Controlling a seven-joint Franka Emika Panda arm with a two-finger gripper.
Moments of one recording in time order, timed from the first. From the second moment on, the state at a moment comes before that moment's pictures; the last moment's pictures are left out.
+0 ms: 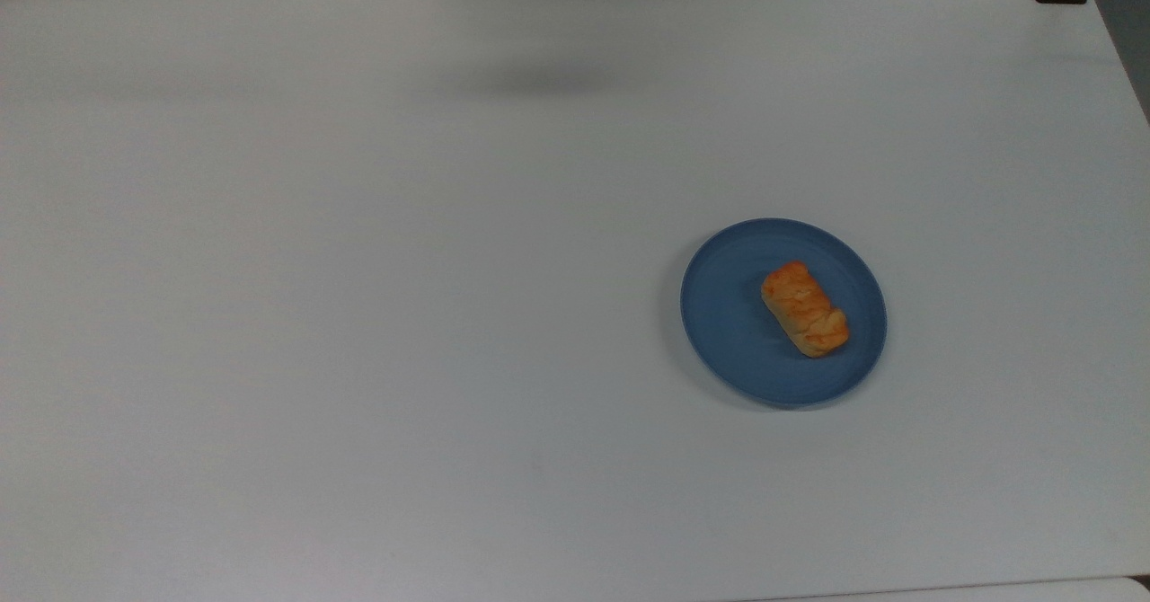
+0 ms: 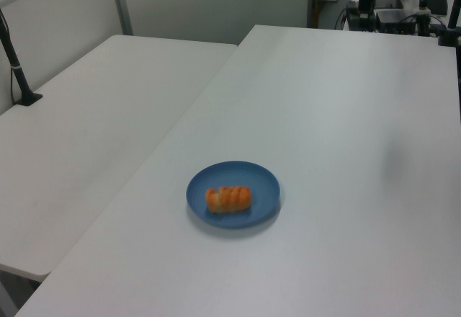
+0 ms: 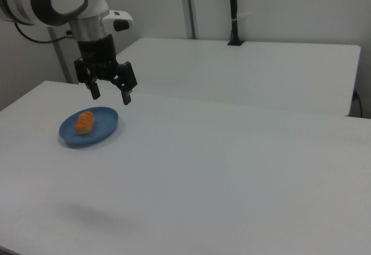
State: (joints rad) arm 0.10 -0.06 -0.12 -1.68 0.00 1.62 -0.13
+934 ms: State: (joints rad) arm 0.10 -0.06 -0.11 -1.68 0.00 1.62 -0.13
